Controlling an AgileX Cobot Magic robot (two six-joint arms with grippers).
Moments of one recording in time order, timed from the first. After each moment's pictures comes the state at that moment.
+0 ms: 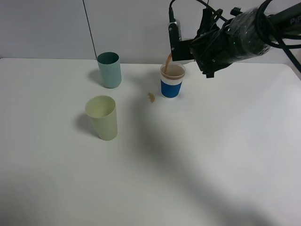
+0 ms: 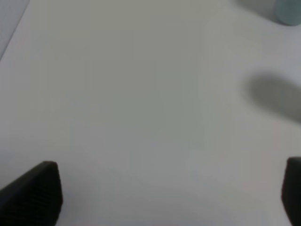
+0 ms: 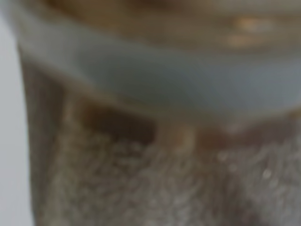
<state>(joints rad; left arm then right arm) 0.11 0.01 -0.51 0.00 1.05 0.02 0.57 1.98 -1.18 -1.73 0.77 0.30</state>
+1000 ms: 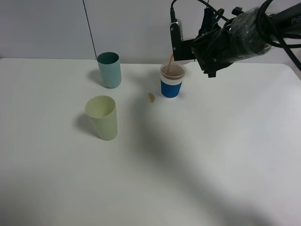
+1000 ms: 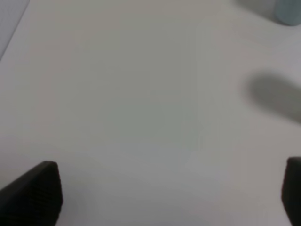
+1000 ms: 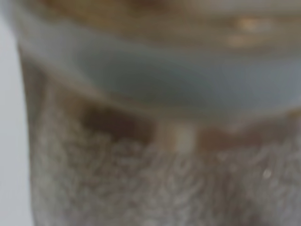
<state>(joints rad) 0.11 0.01 -0.51 0.00 1.05 0.02 0.55 1.98 -1.18 -1.73 0.77 0.29</state>
